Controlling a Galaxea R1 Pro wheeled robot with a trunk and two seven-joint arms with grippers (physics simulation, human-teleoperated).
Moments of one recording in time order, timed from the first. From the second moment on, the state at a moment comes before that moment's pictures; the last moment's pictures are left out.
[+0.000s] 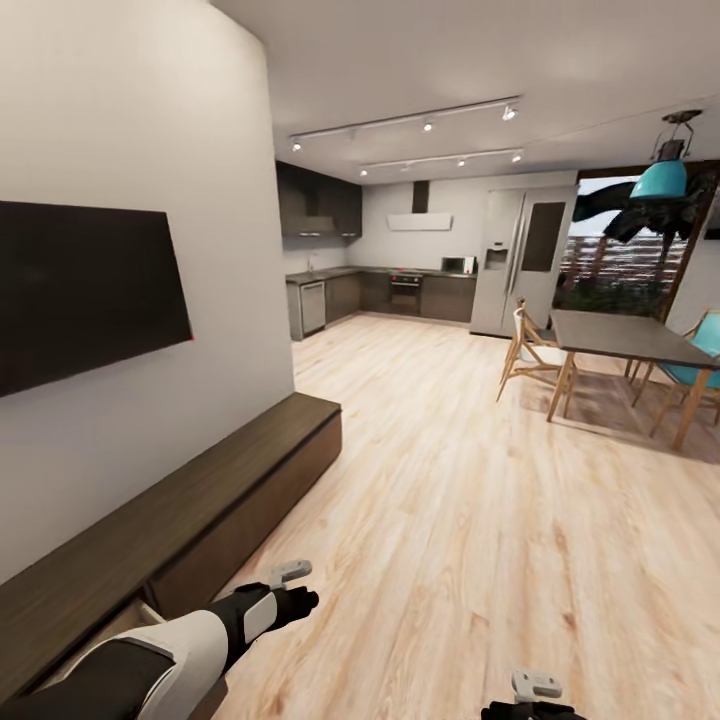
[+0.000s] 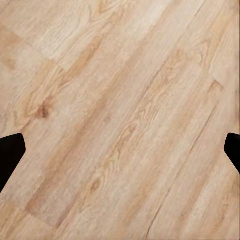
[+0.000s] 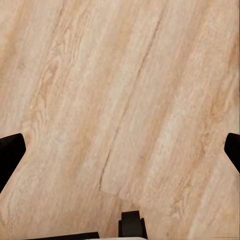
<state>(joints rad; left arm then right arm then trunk) -0.82 -0.13 -0.21 0.04 0.47 0.18 0.00 -0.55 -0.06 0.46 0.02 -0.58 0.09 0.03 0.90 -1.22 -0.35</state>
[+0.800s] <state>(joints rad) -0.81 -0.13 -0.21 0.04 0.47 0.18 0.00 -0.54 -0.06 0.46 0.02 -0.58 0.02 0.03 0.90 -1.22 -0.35</state>
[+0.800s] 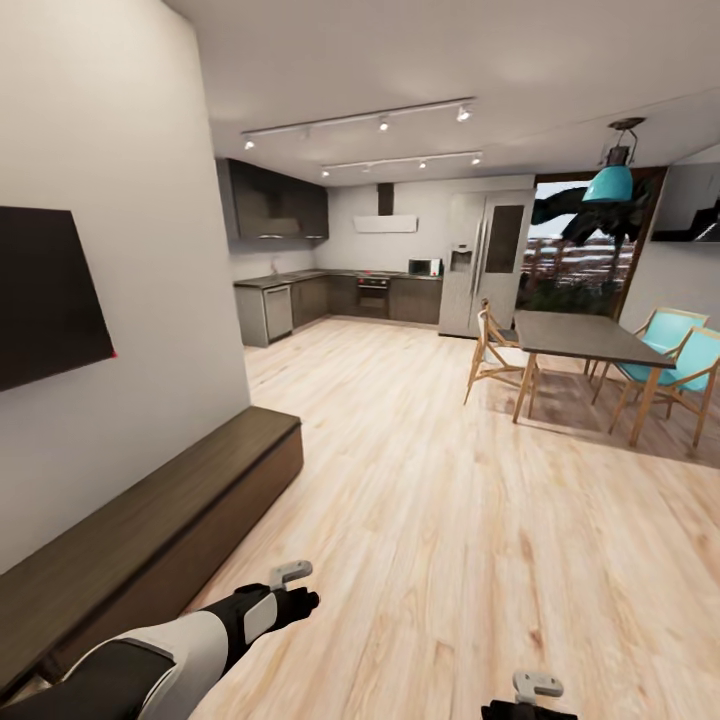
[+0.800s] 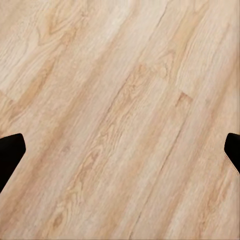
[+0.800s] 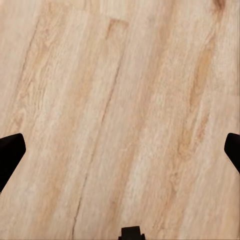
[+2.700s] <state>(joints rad) -0.82 -0.13 -0.21 0.04 0.47 0.18 0.00 -0.54 -0.06 0.46 0.02 -0.58 0.01 0.03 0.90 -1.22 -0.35</state>
